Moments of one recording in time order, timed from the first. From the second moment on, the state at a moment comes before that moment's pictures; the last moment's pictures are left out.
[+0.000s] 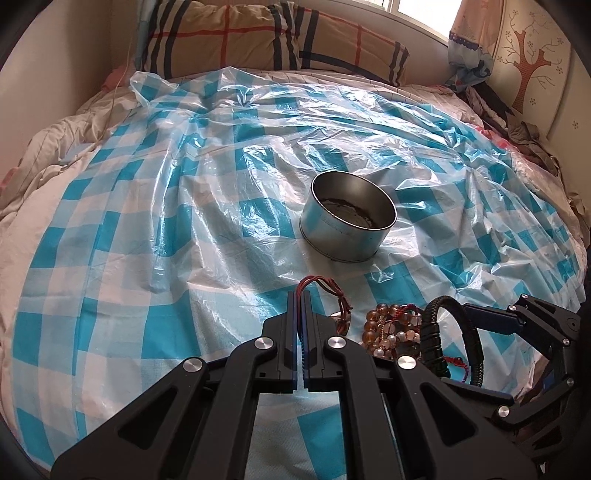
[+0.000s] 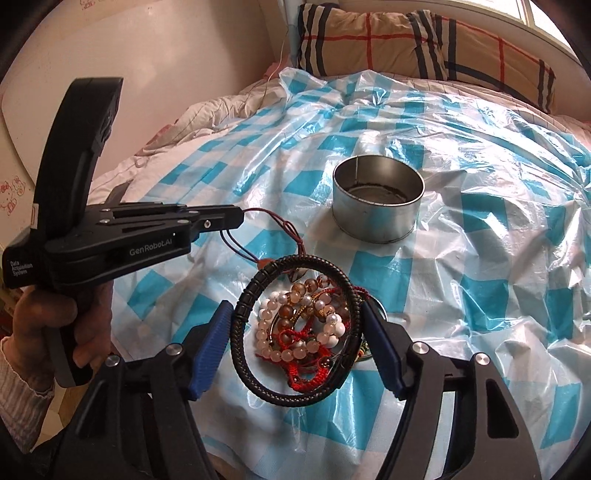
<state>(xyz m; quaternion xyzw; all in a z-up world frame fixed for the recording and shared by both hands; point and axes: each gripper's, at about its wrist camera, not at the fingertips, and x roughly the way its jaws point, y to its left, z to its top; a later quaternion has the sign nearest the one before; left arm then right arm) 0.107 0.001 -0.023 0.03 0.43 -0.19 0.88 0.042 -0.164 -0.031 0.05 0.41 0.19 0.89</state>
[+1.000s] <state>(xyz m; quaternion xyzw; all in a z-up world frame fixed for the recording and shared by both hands) 0.152 -0.058 0.035 0.01 0.37 -0.23 0.90 0.103 -0.200 -0.008 0.07 0.35 0.14 0.92</state>
